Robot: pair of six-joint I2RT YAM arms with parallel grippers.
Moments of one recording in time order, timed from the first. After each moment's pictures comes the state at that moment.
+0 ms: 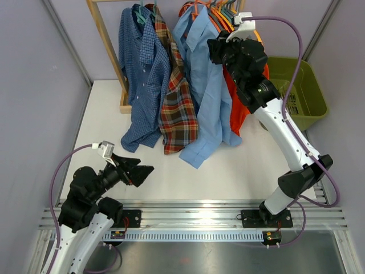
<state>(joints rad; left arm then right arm) -0.40 0.15 0.58 -0.54 0.38 -0.55 0.54 1.64 1.94 -0.16 0.16 0.18</state>
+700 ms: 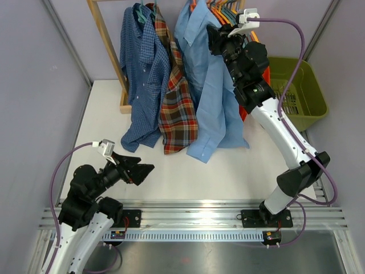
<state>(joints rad) -0.40 0.18 0.58 -0.52 0.39 -0.55 0.54 1.63 1.86 0.17 0.17 0.13</state>
